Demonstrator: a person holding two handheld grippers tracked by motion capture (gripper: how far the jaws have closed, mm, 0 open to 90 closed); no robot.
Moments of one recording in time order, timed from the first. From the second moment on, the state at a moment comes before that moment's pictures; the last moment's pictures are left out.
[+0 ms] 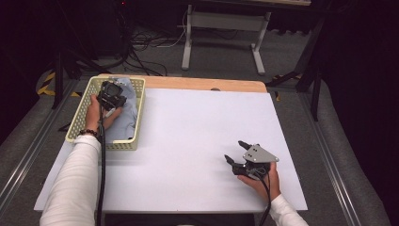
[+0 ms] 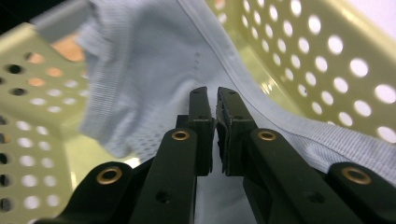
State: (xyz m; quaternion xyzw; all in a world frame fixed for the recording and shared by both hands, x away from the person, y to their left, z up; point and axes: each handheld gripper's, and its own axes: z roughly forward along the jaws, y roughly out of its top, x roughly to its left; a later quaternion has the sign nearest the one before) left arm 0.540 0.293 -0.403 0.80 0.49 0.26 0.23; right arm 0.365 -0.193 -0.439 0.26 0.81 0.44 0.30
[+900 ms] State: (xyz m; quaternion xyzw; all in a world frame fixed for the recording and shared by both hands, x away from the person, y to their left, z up) left arm 0.523 0.270 -0.374 0.77 0.47 0.31 0.29; right arm 0.364 -0.191 -0.440 0.25 0.81 0.44 0.30
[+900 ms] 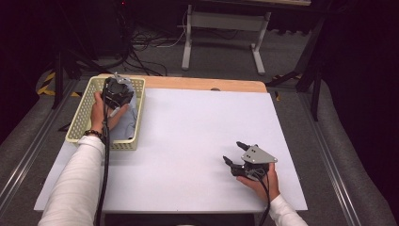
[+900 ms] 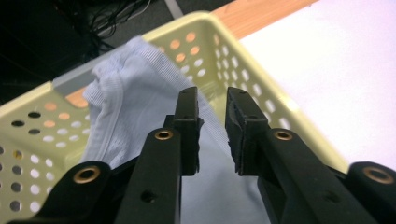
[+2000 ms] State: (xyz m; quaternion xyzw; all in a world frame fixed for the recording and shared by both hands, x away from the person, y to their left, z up) left arm 0.493 0.215 -0.361 0.78 0.41 0.33 0.34; right arm 0.364 -0.190 -0.441 0.25 0.81 0.45 0.29
